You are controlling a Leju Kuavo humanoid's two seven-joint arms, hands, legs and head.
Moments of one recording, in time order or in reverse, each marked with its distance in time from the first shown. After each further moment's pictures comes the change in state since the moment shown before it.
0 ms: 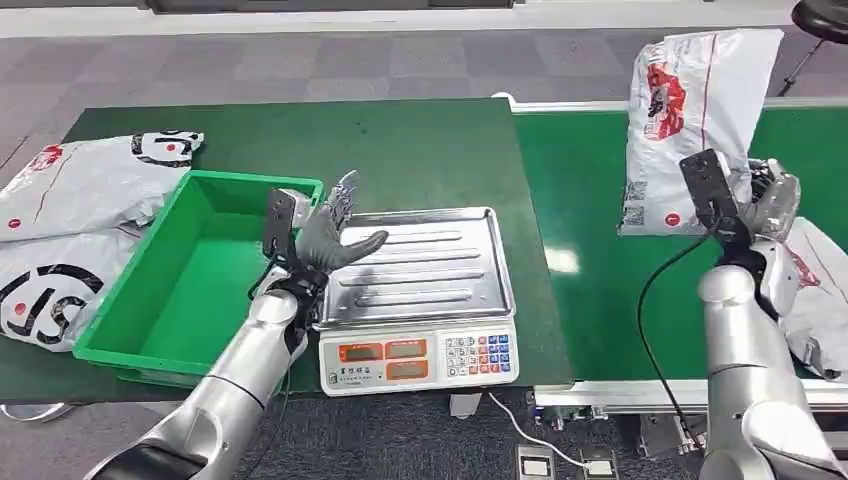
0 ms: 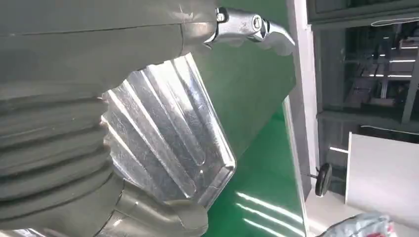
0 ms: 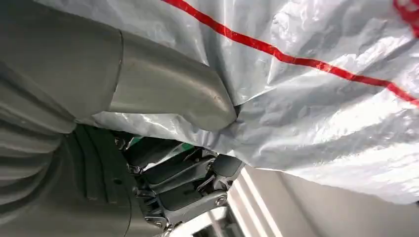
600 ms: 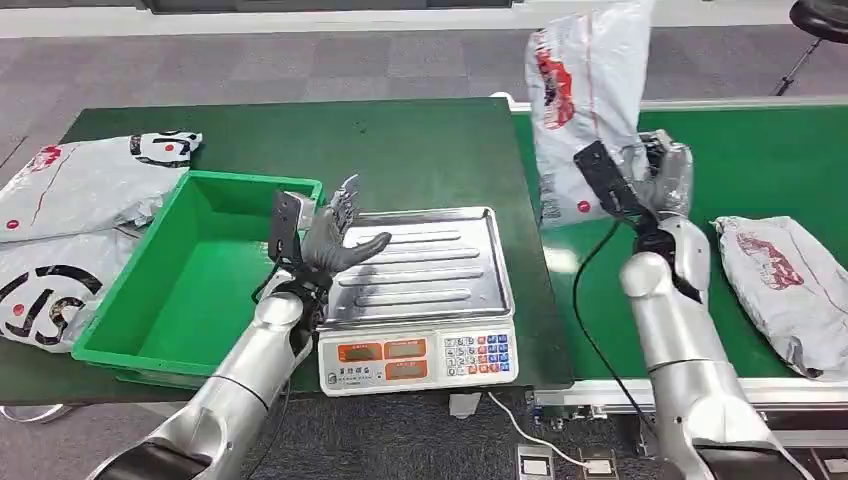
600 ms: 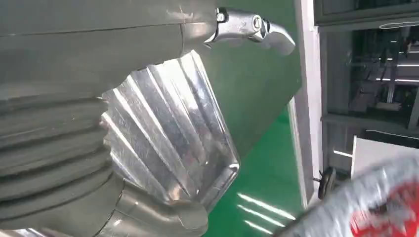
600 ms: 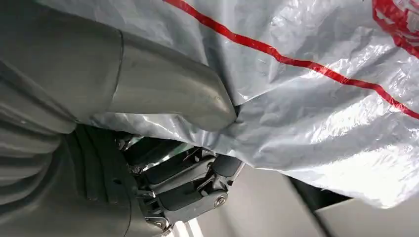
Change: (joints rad) left arm -0.005 -0.017 0.000 0.035 0.006 0.024 -0.003; right arm 0.010 0.129 0.277 -0.080 -0.017 0.035 0.024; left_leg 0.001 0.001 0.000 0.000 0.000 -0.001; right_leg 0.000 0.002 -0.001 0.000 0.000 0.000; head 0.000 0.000
